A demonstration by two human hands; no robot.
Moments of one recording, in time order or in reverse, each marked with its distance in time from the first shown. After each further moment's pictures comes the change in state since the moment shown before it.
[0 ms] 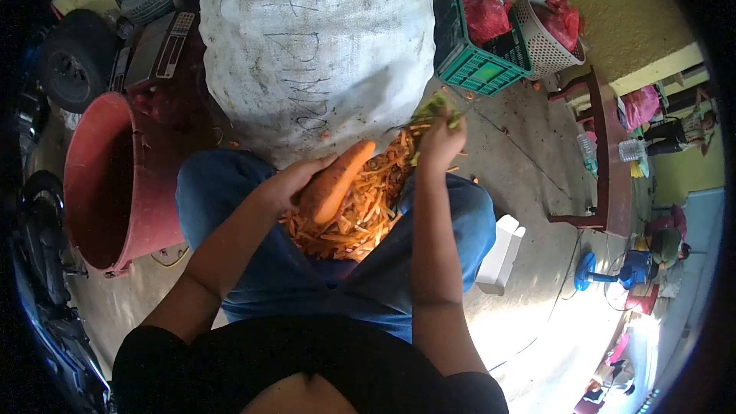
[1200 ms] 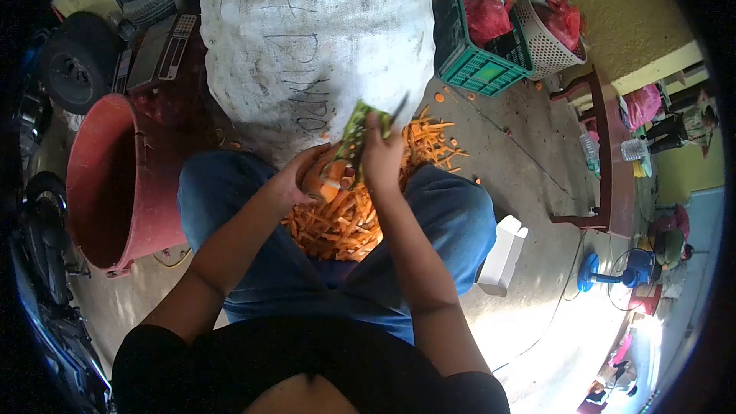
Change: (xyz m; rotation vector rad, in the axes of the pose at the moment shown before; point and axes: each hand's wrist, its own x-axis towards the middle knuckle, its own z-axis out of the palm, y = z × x) left_hand 0.033 -0.002 -0.027 -0.279 -0.043 0.030; right_hand -0.076 -0.039 0.028 0.321 -0.437 0.361
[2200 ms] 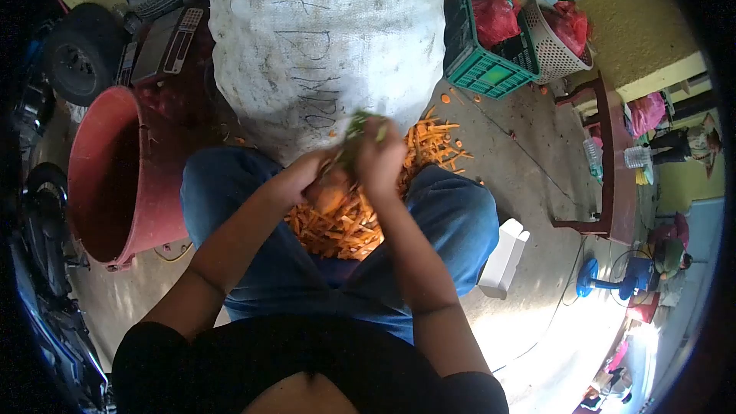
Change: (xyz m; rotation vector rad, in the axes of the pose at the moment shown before) left_hand -0.023 -0.005 0.015 0.282 0.105 0.111; right_hand -0.010 0.000 0.012 -0.480 0.072 -0.423
